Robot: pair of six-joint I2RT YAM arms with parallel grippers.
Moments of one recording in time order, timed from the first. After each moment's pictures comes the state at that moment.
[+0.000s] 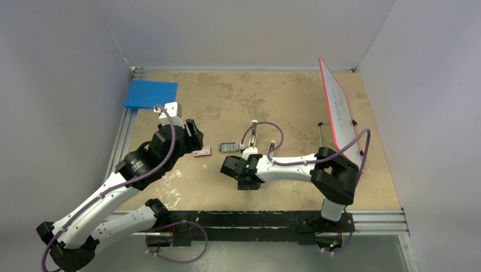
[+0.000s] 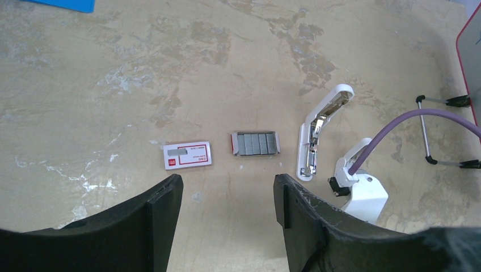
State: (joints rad) left arm -0.77 0.82 0.97 -0.67 -0.53 -0.61; right arm 1.19 1.76 1.09 -0.73 0.32 1.16
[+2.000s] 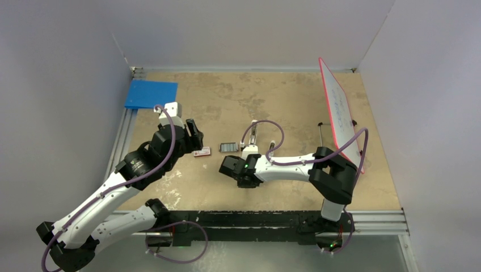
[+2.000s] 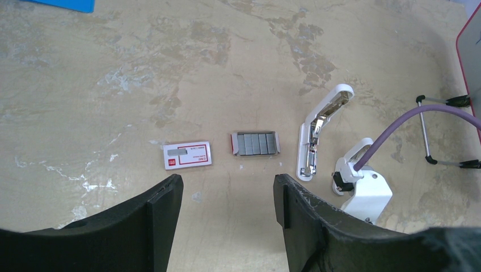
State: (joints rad) left arm -0.77 0.82 0.97 -0.67 -0.53 -0.61; right arm 1.18 1.78 1.10 -0.72 0.40 1.20
